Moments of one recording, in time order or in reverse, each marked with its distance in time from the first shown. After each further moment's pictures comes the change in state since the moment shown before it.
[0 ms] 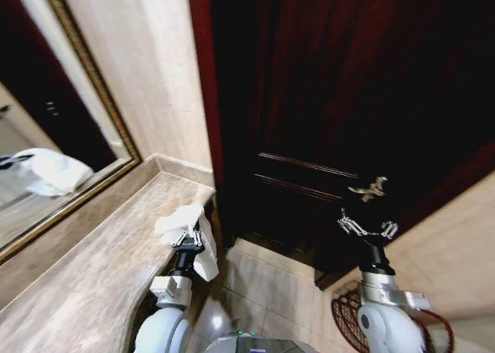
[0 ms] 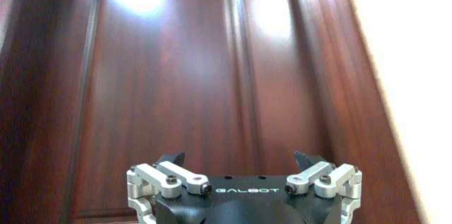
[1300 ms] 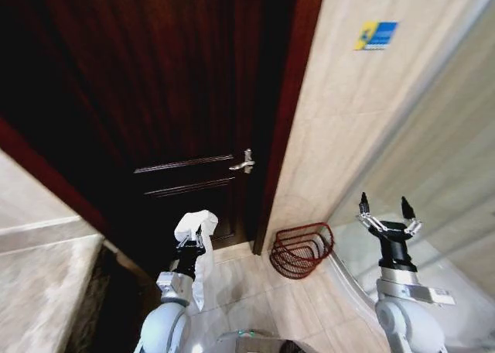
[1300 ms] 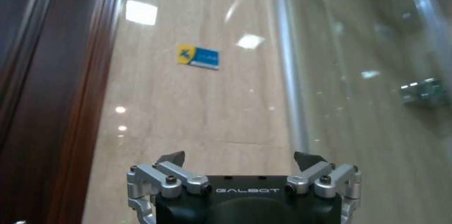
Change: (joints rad) left arm -0.051 0.037 -0.010 0.088 -0.049 0.020 -0.012; right arm 0.007 -0.094 0.066 0.003 0.051 -0.004 0.032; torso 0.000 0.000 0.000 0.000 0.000
